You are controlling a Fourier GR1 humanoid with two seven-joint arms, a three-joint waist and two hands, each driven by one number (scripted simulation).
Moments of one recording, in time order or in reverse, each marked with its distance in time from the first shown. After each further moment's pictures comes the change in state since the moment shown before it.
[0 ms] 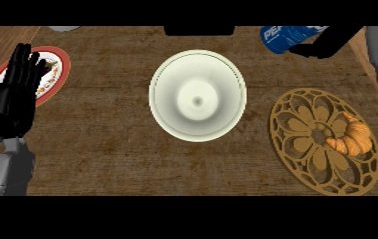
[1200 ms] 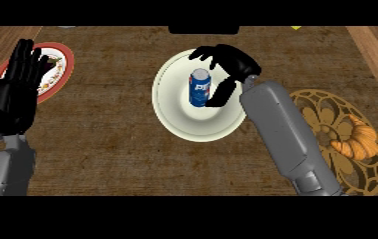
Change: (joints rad) left arm -0.020 -0.006 -0.003 -0.018 0.000 -0.012 0.023; right arm 0.174 0.410 0.186 0.185 0.197 -0.402 0.188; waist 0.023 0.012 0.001
